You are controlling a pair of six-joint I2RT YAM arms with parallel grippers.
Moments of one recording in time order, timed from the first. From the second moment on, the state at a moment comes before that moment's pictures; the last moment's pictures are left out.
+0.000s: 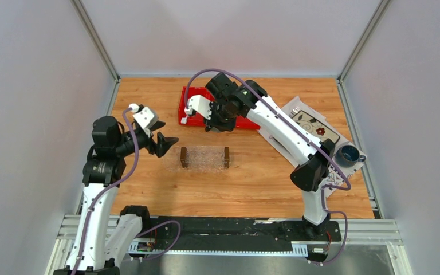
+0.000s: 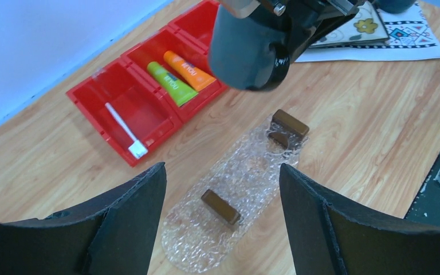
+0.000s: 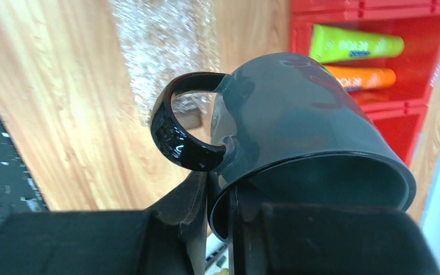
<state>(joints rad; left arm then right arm) -0.01 0.76 0.94 -0.50 0.81 0.30 0.81 1.98 2.21 -1.30 -0.09 -0.63</state>
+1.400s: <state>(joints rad) -0.35 0.83 0.73 -0.08 0.59 0.33 0.90 2.04 2.31 -1.30 -0.26 -0.32</state>
